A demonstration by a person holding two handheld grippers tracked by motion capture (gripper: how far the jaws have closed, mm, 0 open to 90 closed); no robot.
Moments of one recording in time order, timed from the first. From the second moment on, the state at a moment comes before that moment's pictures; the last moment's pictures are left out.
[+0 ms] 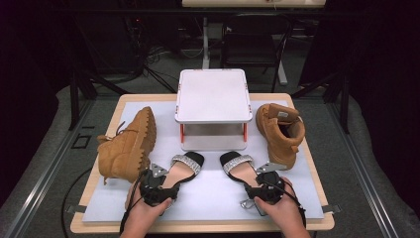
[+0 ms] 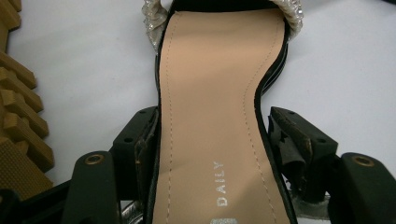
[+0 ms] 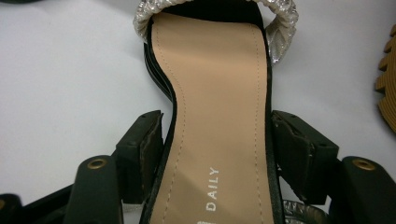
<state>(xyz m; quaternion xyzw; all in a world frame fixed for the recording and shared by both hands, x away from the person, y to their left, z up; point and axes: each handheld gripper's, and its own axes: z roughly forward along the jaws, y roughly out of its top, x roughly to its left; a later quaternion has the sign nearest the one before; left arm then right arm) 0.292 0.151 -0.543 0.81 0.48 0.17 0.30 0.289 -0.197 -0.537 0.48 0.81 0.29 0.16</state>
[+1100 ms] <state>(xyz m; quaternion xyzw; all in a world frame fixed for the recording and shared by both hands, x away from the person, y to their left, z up) 0.292 0.158 -0.539 0.78 0.52 0.14 0.32 0.286 -0.199 -0.535 0.52 0.78 0.31 0.16</state>
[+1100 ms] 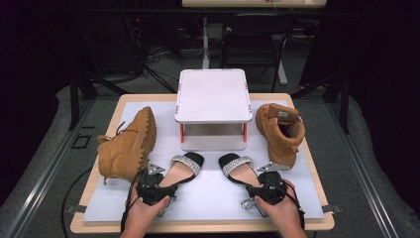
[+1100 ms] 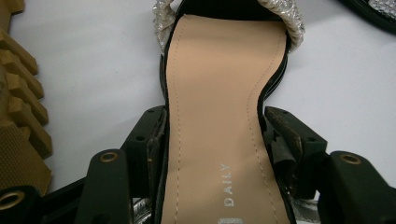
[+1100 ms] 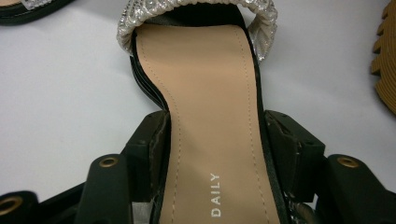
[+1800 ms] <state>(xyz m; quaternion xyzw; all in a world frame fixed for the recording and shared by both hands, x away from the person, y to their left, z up) 0.294 0.159 -0.524 0.78 0.51 0.15 0.32 0.286 -0.200 -0.525 0.52 0.78 0.31 0.16</state>
